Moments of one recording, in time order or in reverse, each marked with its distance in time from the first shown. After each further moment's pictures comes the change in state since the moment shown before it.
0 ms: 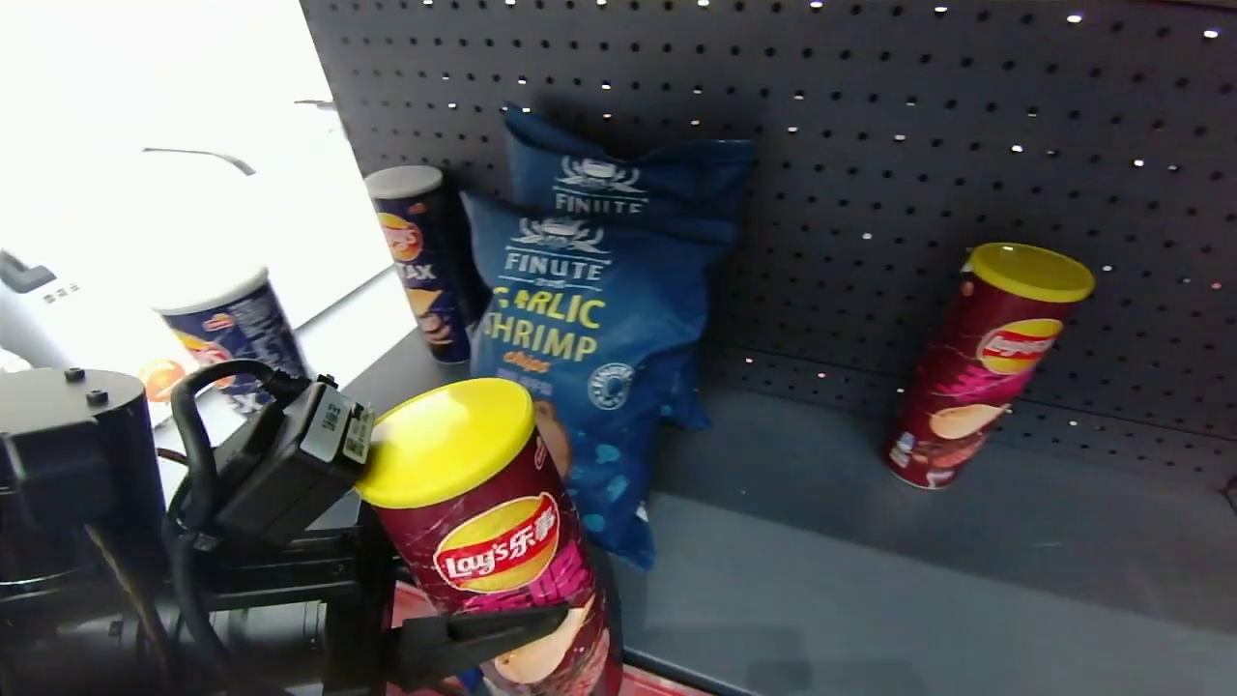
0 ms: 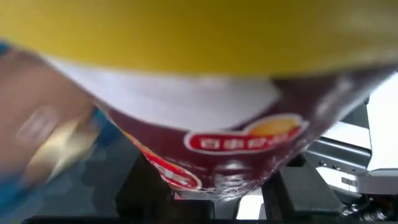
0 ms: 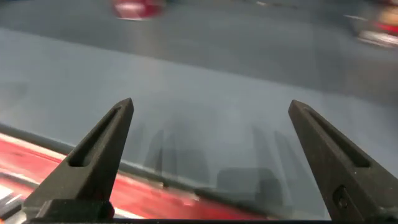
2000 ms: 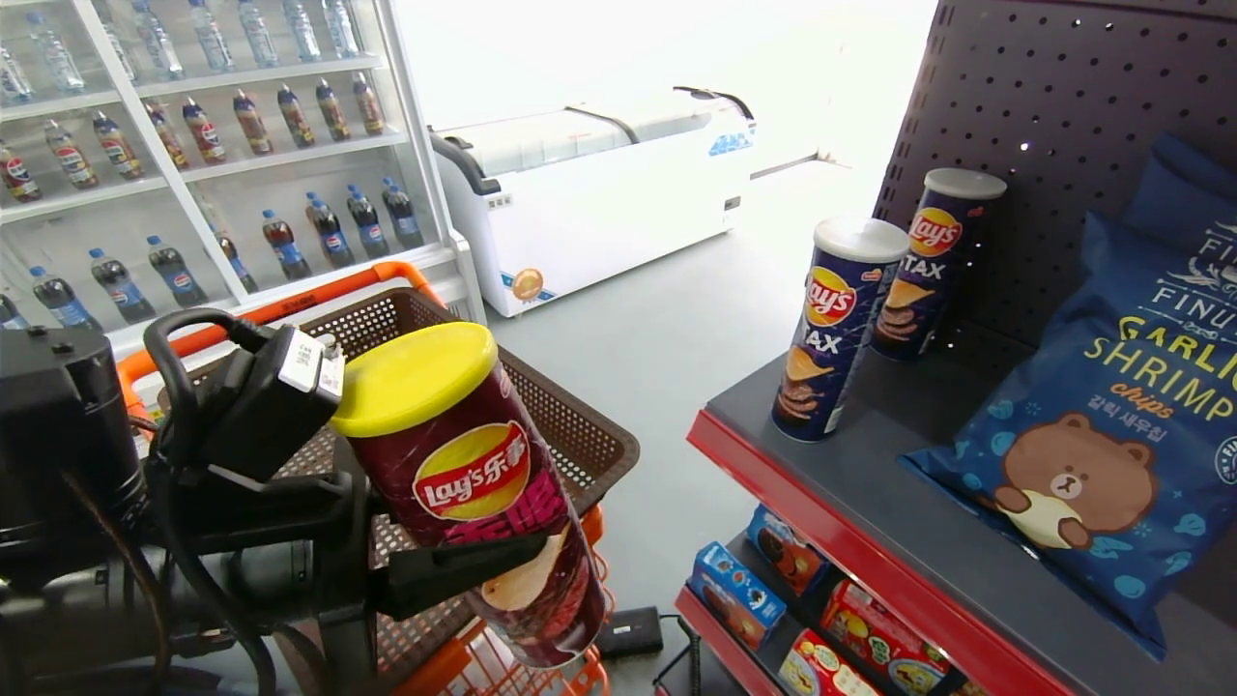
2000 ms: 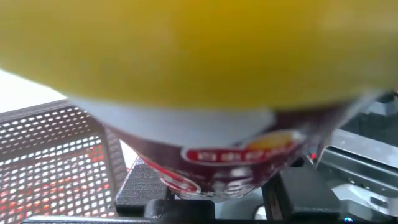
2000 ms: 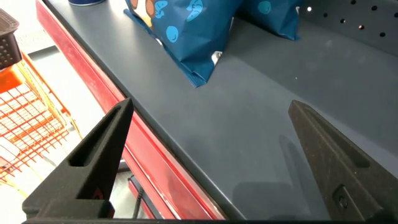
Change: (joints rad) left arm 0.066 -0.002 -0.049 0.007 0.035 -0.003; right arm 0.000 0.000 0.000 0.000 0.001 0.000
